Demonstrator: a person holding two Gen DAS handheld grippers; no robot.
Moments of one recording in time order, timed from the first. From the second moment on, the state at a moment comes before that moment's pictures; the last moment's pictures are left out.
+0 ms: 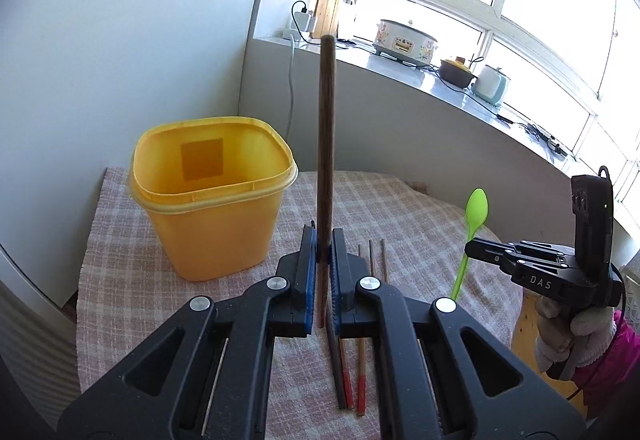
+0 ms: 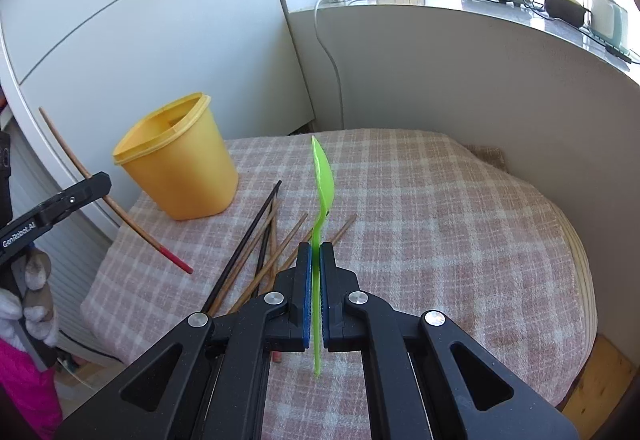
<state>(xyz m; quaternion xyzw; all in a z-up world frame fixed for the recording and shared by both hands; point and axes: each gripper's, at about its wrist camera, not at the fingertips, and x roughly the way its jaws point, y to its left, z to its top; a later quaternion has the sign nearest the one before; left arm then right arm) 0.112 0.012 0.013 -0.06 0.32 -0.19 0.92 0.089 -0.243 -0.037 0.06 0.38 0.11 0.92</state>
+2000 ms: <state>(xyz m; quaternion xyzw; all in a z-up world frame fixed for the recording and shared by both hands) 0.186 0.088 0.019 -0.10 0.30 -0.12 0.94 0.234 -0.081 0.026 0.01 0.28 0.18 0.94</state>
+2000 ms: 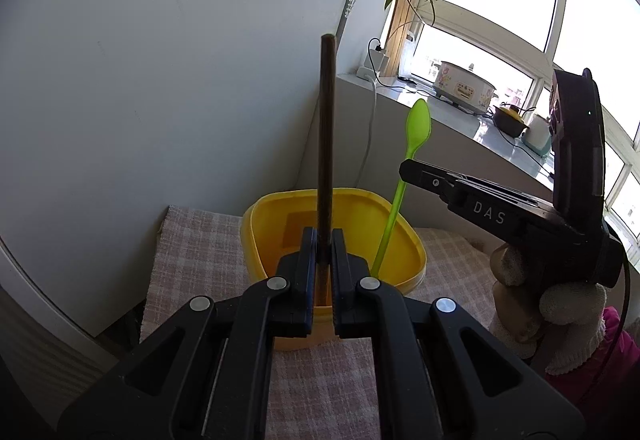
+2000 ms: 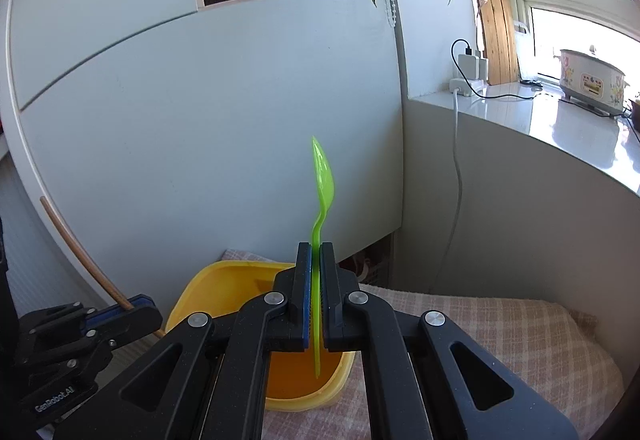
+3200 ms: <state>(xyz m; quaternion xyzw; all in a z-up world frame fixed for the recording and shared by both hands) 0.129 0.059 0.026 -0.05 0.26 -0.08 0.96 0.168 -0.116 0.022 -0.03 0.28 0.16 0.95</state>
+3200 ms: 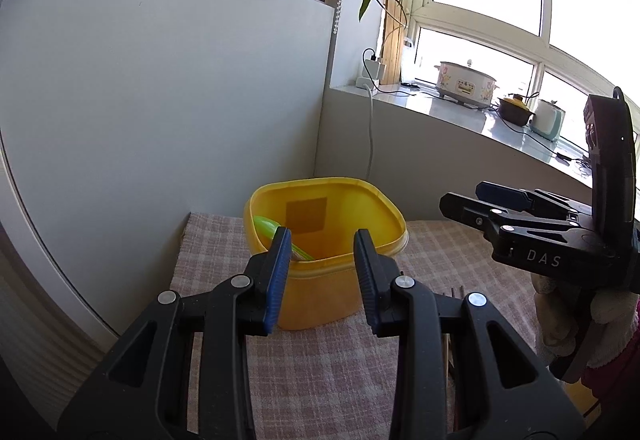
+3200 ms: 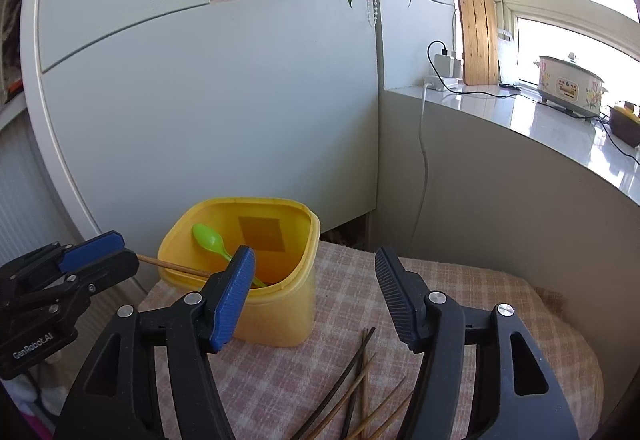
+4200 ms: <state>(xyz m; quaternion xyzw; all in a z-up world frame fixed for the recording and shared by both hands) 0.129 -0.031 -0.069 -0.02 0.41 -0.20 0.89 0.136 -0.260 -0.082 0.06 0.47 0.08 0.88</state>
